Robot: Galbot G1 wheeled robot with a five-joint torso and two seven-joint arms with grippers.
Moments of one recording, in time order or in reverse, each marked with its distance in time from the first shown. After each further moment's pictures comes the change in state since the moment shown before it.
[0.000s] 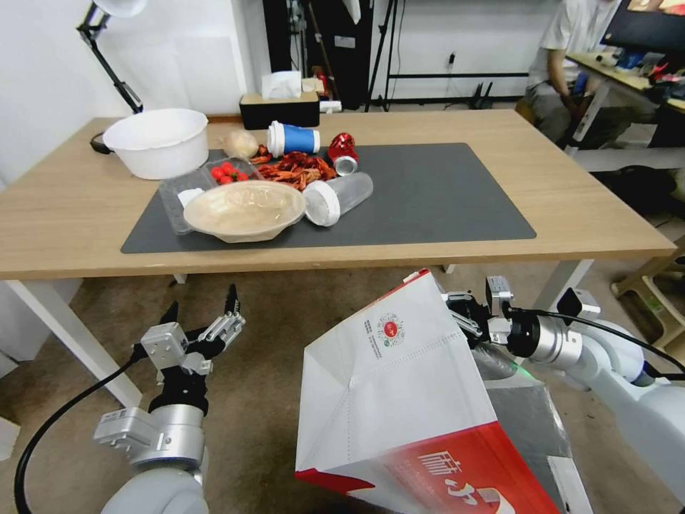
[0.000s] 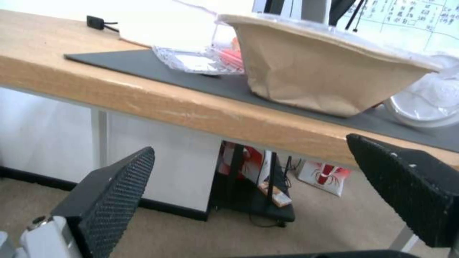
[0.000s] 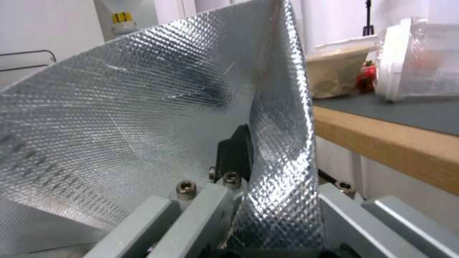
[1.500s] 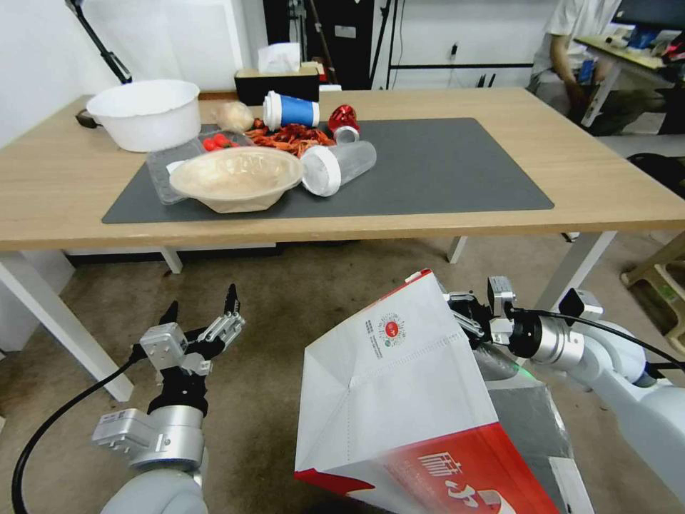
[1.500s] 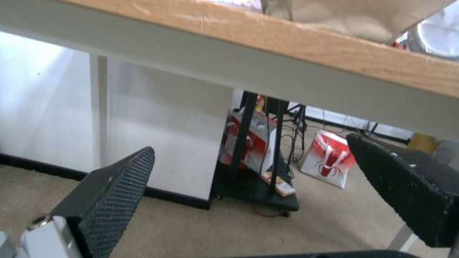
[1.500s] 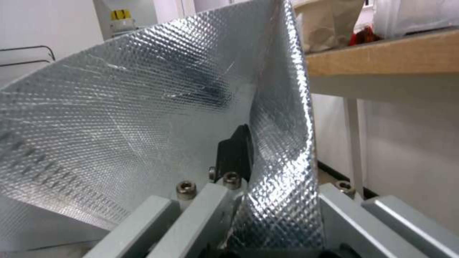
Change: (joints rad) left arm 0.004 0.000 -0.001 -0.003 -0.002 -0.004 0.003; right arm -0.005 0.000 0.008 -0.002 0.005 0.001 -0.005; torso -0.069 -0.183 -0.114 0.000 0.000
